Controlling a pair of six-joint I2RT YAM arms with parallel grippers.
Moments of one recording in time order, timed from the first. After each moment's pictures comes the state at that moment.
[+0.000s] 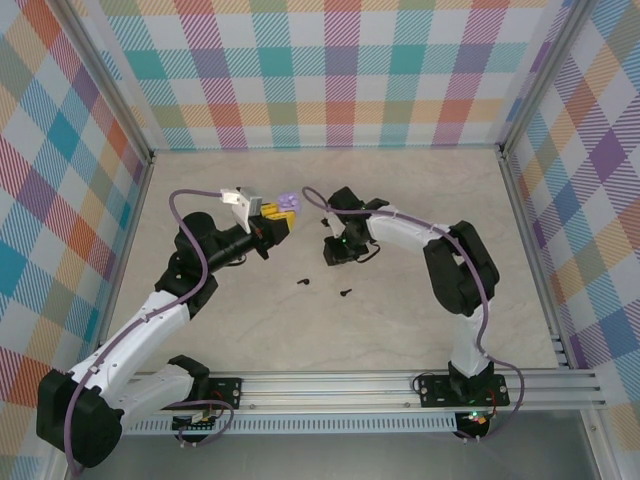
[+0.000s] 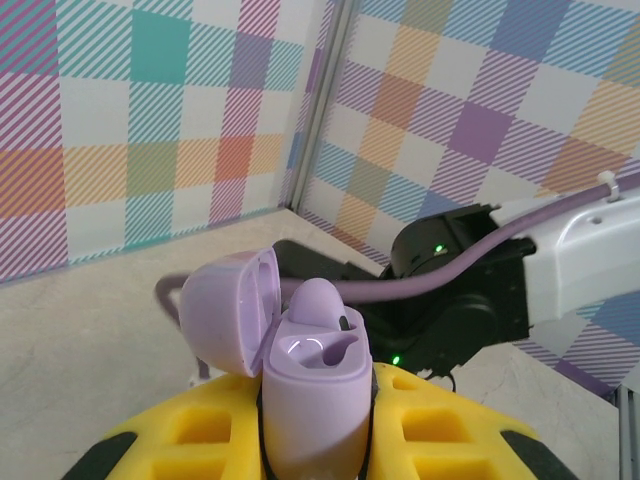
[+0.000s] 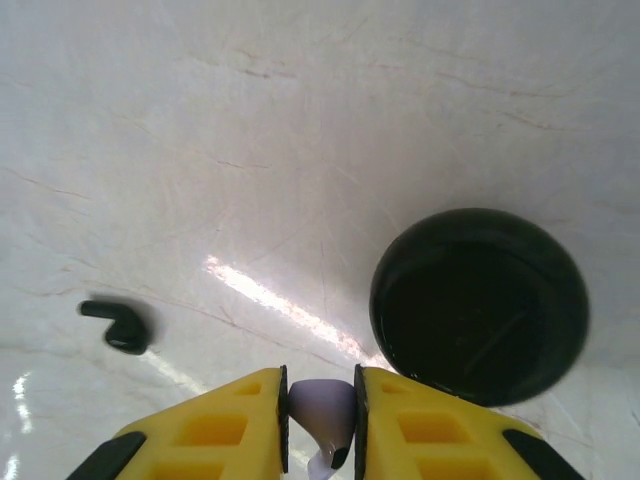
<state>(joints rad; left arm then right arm) -0.43 0.99 0.72 0.24 0.47 -0.23 0.63 1.97 1.42 -0.71 -0.28 0.26</state>
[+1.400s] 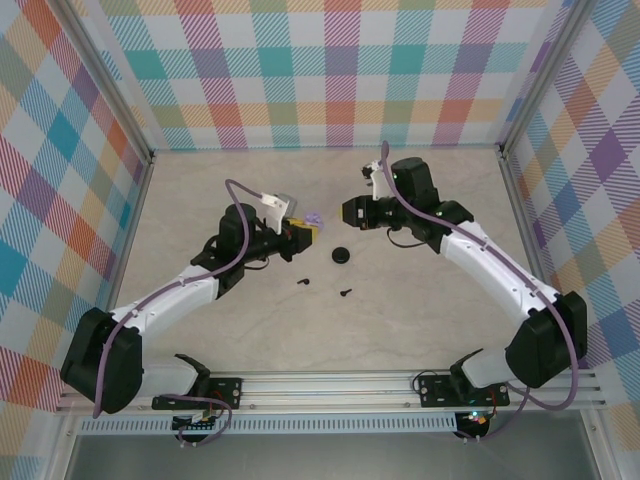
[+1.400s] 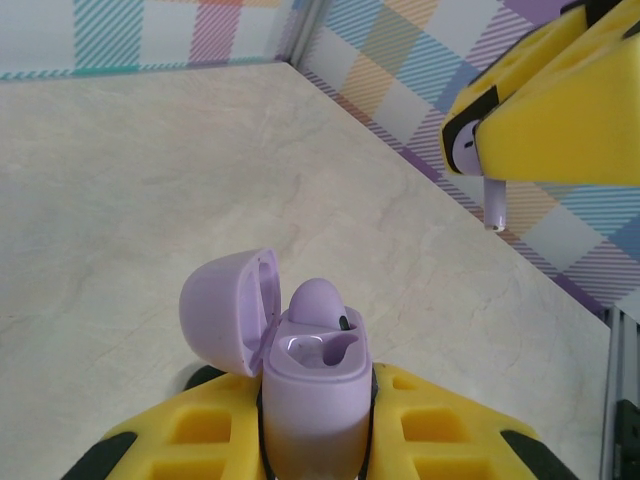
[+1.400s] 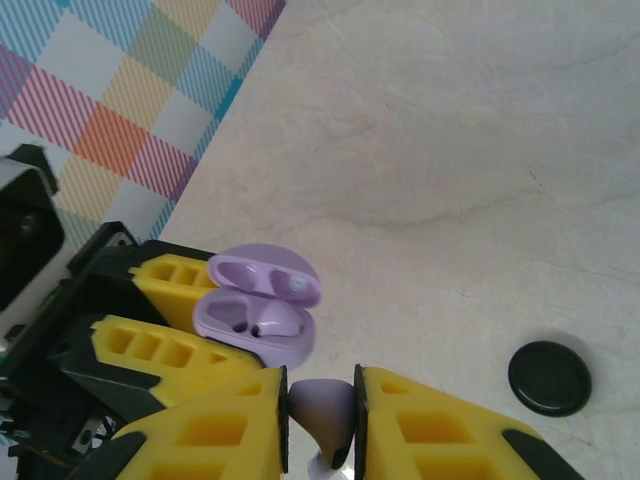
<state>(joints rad) -0.51 1.29 0.77 0.20 0.48 -0.25 0.53 1.40 1.24 -0.44 -0.48 0.41</state>
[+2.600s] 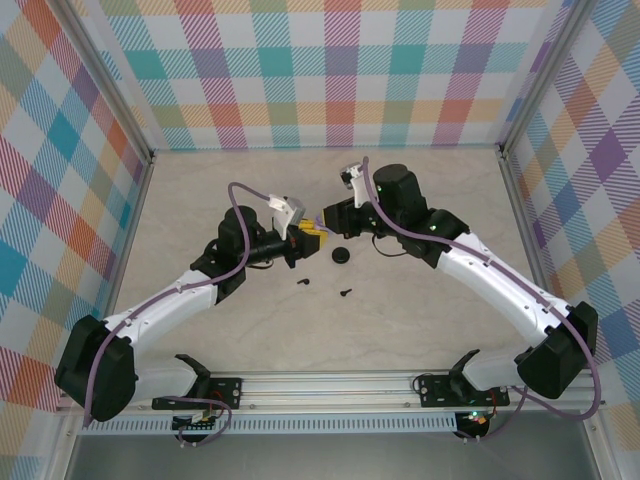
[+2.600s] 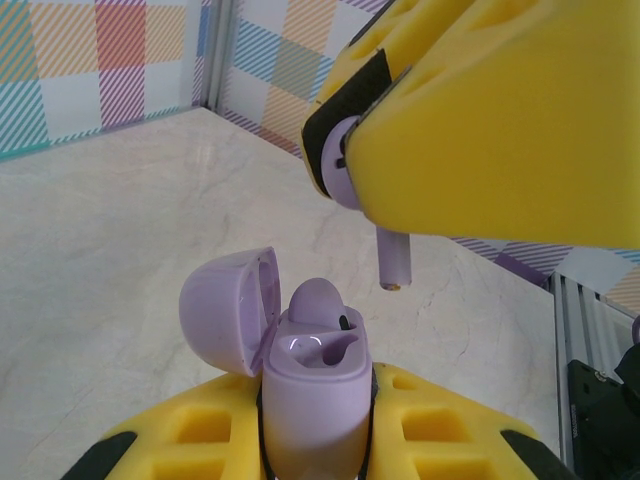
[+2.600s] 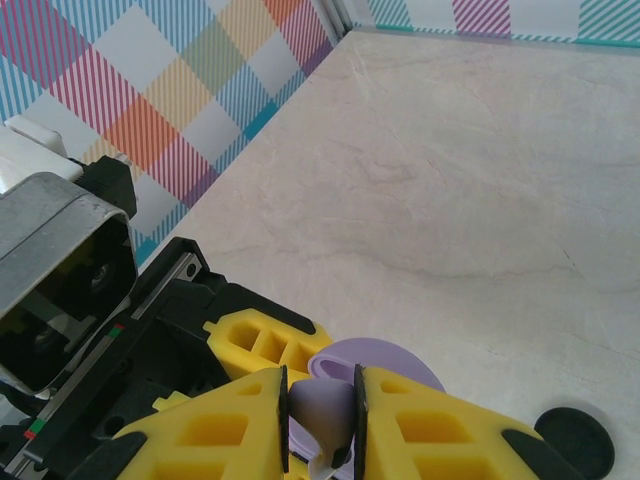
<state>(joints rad) -0.57 1.24 0.77 0.26 0.56 -0.16 0.71 1.34 1.29 -0.42 -0.29 0.33</state>
